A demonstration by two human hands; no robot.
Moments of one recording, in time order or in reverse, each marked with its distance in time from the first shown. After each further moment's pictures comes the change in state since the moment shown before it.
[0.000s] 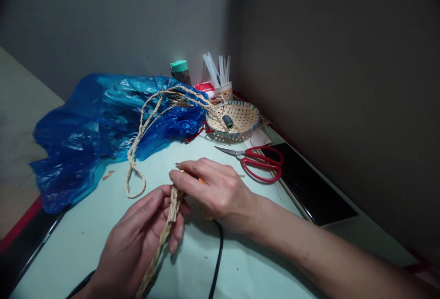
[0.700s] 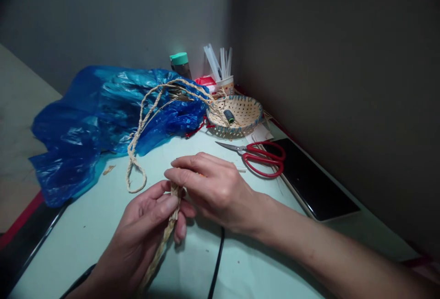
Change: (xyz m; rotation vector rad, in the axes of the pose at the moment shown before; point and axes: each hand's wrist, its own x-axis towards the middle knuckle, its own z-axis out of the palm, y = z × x) left_hand -0.002 0.004 0.000 0.221 -0.058 0.026; right_hand 0.007 -0.007 0.001 0.163 0.019 0.067
